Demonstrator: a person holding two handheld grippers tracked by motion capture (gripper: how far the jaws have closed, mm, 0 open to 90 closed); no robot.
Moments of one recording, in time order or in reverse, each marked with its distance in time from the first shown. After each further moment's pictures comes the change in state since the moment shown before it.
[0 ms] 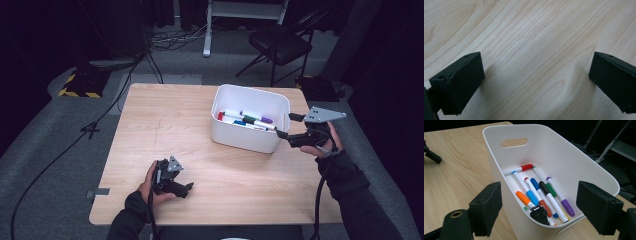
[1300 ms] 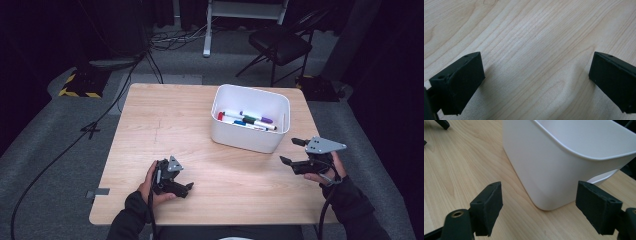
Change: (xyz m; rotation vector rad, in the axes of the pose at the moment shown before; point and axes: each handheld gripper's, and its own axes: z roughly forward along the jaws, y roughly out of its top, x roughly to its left) left arm 0.000 0.000 0.000 0.001 0.003 0.005; right arm 0.034 -0.067 -0.015 0.045 0.004 -0.064
